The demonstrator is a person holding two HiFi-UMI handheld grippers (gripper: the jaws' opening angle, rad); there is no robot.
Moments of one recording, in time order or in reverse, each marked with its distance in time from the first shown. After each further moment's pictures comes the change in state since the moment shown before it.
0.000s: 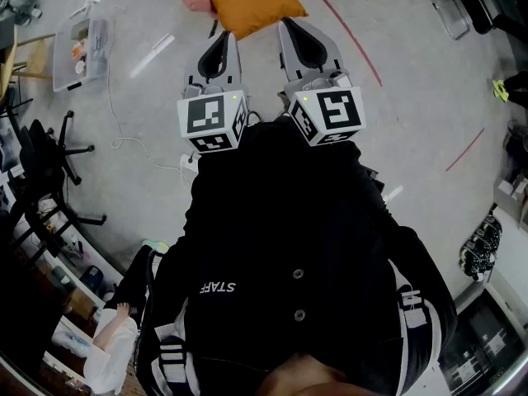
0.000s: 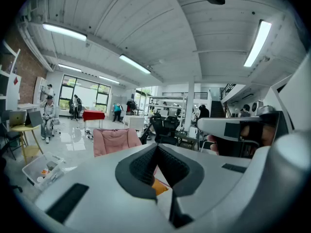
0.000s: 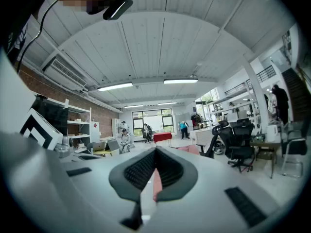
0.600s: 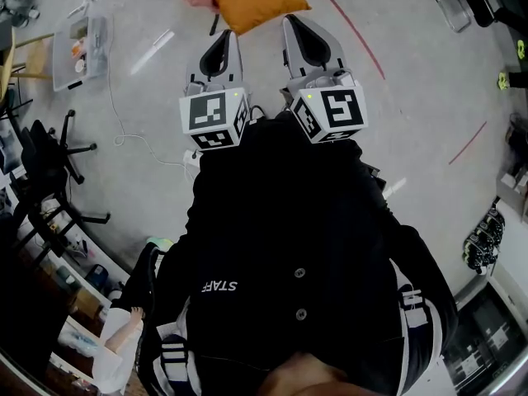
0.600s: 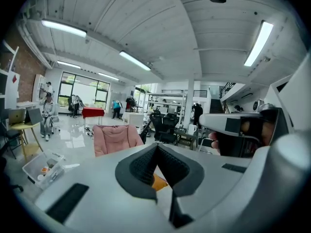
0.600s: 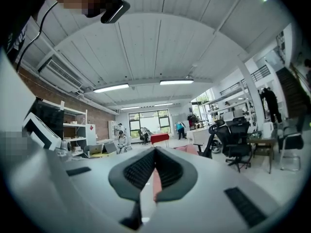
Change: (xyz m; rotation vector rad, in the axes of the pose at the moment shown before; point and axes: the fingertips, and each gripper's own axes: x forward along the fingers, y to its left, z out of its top) left arm -0.001 0.006 -0.012 -0.014 0.032 -0.013; right arm -0.001 0.000 -0.005 0.028 -0.024 -0.037
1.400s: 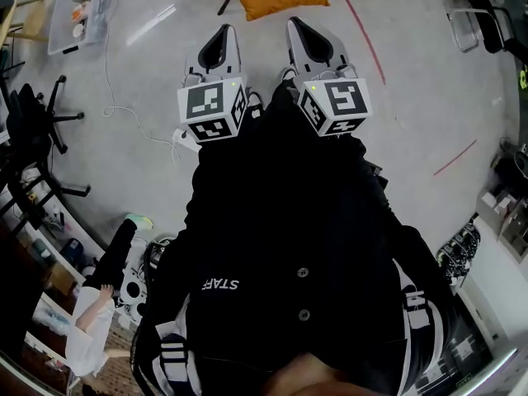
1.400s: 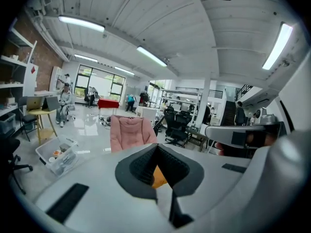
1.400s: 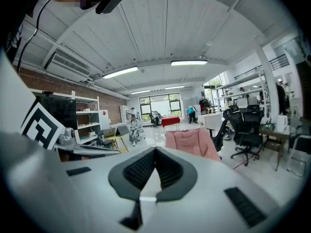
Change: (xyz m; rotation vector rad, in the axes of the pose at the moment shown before) left arm -0.030 0.060 -0.038 -0.120 0.052 0.134; right arm 0.022 0.043 -0.059 -0.035 0.212 0.137
